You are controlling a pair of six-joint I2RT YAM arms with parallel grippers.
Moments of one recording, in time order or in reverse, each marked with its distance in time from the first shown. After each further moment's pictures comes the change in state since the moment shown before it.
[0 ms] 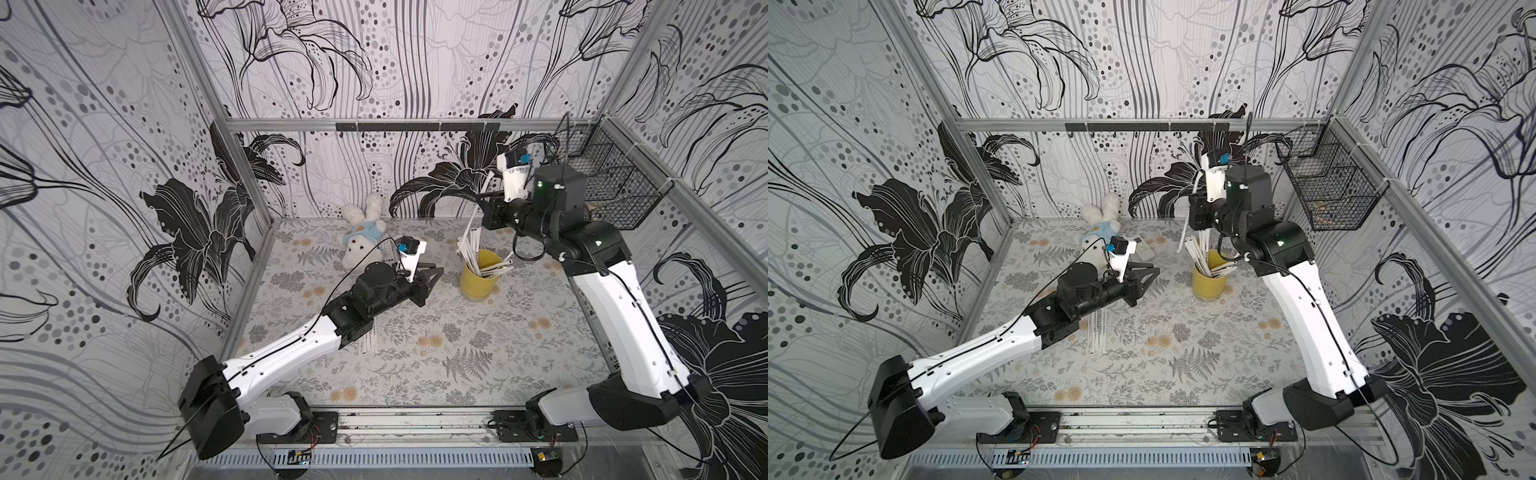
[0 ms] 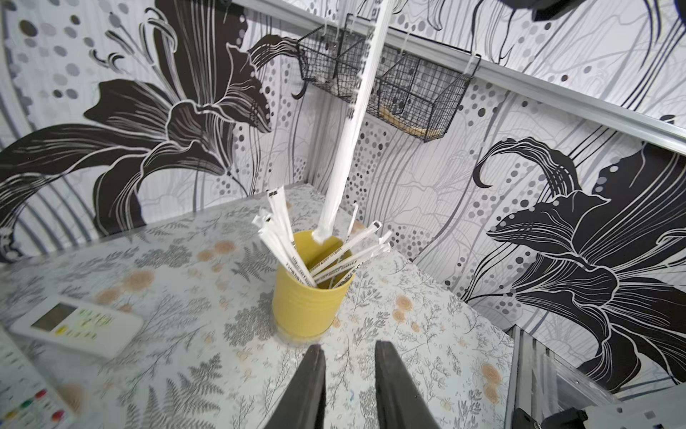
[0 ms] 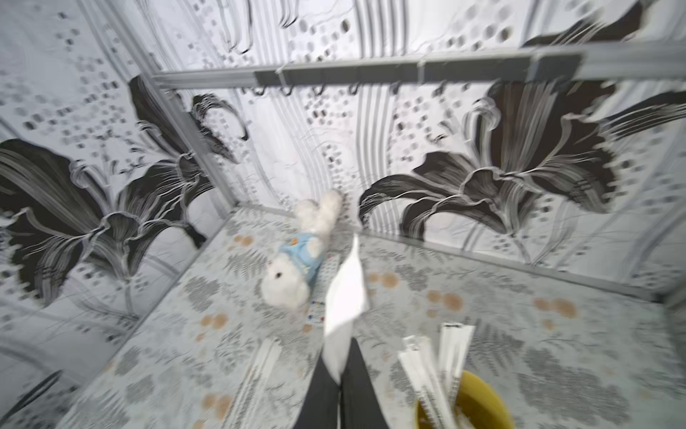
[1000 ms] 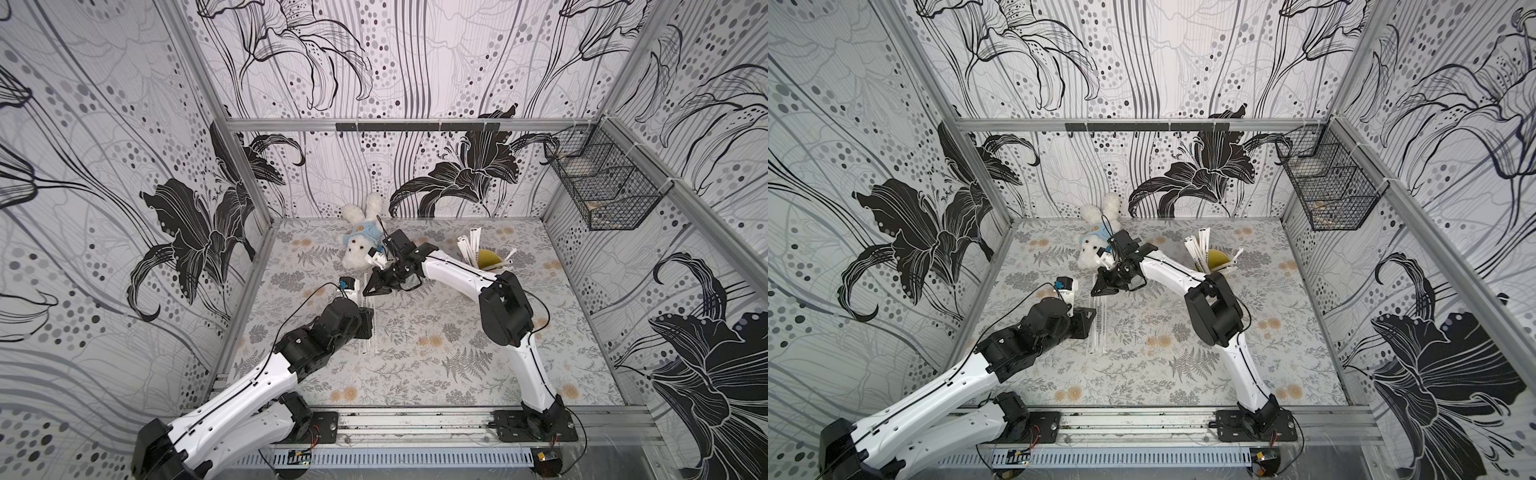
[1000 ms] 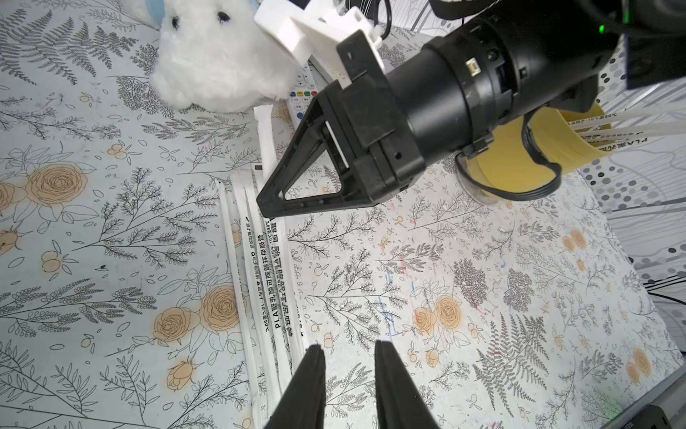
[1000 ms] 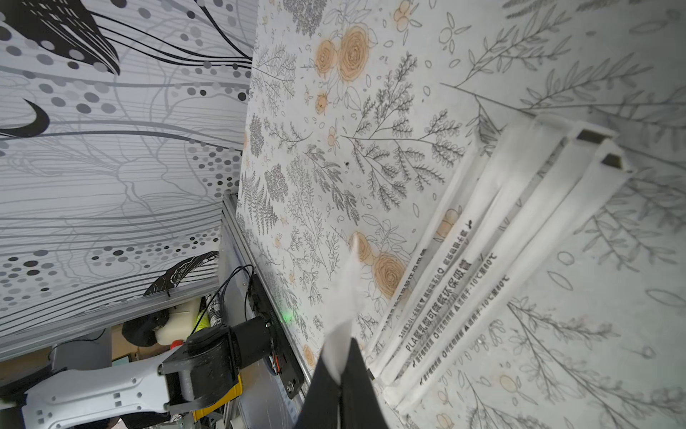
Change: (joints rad) left arm 0.116 -0.365 -0.321 -0.560 -0.255 -0.275; right arm 0.261 0.826 0.005 0.184 -0.641 0.316
